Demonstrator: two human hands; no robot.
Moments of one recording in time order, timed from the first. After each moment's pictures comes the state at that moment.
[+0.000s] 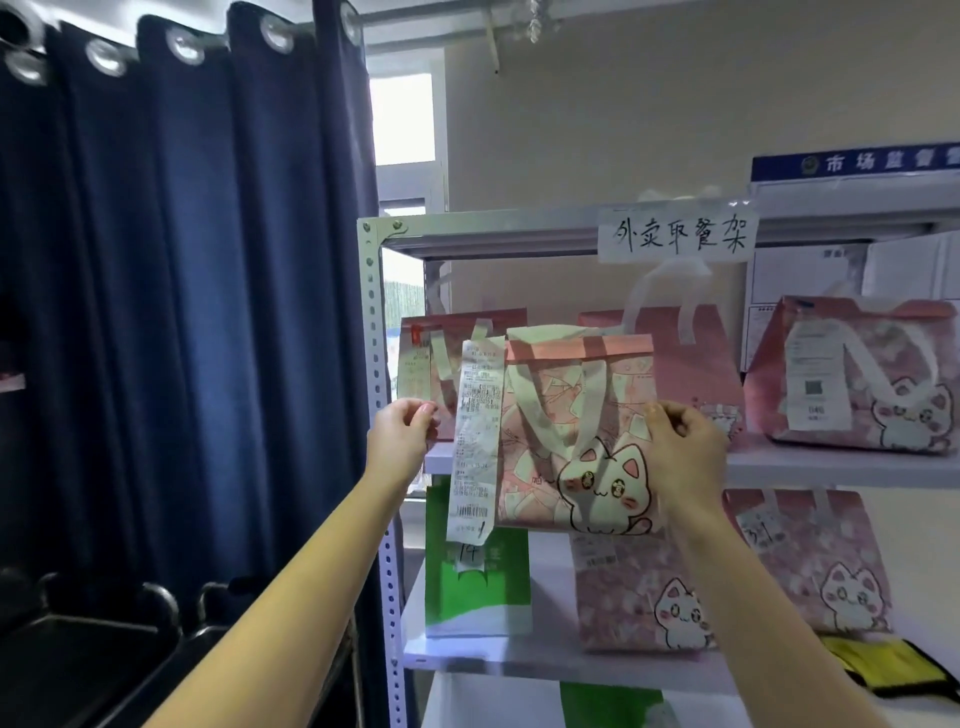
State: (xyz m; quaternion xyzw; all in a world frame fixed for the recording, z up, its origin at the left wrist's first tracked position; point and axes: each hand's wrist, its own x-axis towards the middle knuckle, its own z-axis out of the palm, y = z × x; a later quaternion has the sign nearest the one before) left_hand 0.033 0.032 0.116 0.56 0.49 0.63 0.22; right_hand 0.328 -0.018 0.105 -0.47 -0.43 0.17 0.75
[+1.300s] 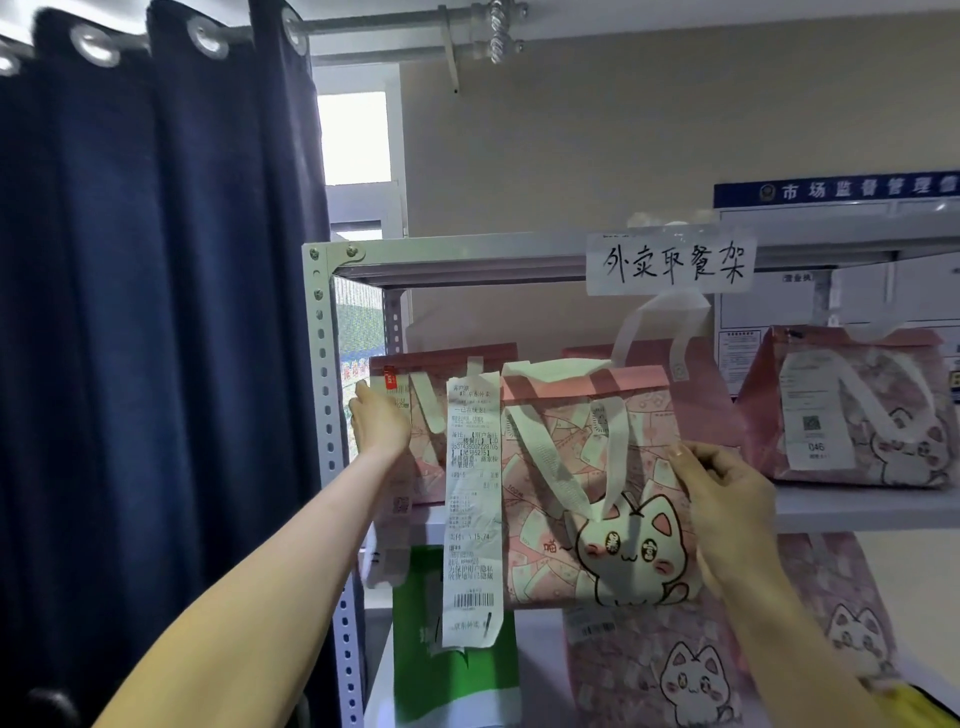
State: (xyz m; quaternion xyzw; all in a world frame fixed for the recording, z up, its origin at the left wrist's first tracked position) left_hand 0.040 0.196 0.176 0.53 0.63 0.56 0.10; right_hand 0.350 0.010 0.109 -0.42 -0.41 0.22 0.78
